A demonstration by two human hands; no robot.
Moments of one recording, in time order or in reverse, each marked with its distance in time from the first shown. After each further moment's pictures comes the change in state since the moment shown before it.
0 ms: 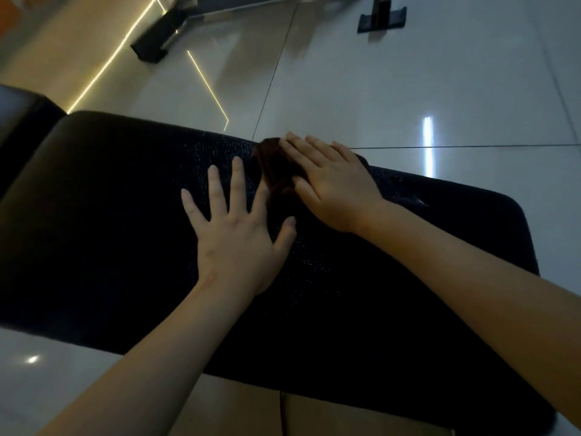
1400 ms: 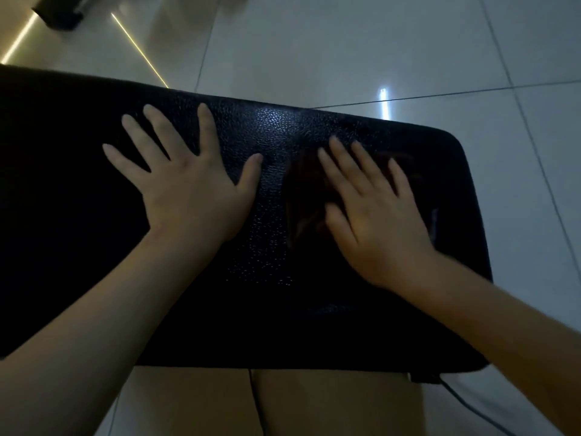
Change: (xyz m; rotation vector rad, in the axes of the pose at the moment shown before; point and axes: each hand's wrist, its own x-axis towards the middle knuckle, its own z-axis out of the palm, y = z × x) left_hand 0.010 0.050 0.009 -0.041 0.084 -0.072; right_hand -0.152 0.021 0.015 0.023 0.083 0.305
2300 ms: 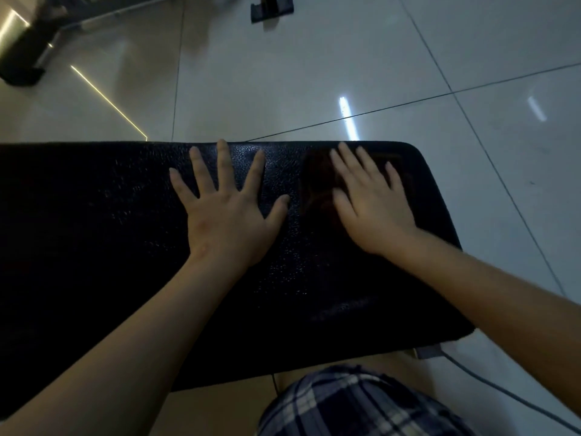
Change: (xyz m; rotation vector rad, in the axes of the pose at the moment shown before) left_hand 0.010 0.005 -0.004 -0.005 -0.076 0.356; right_hand 0.020 0.012 -0.004 -0.008 0.014 0.283
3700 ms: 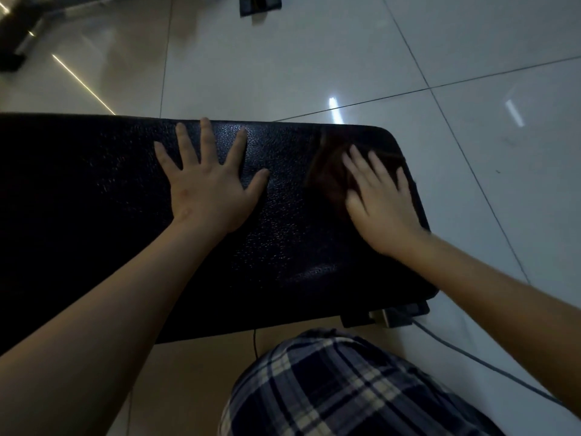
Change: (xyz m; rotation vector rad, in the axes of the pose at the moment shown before) left_hand 0.000 0.000 0.002 -0.011 0.019 -0.006; right_hand -0.048 0.031 -0.001 0.030 -0.022 0.040
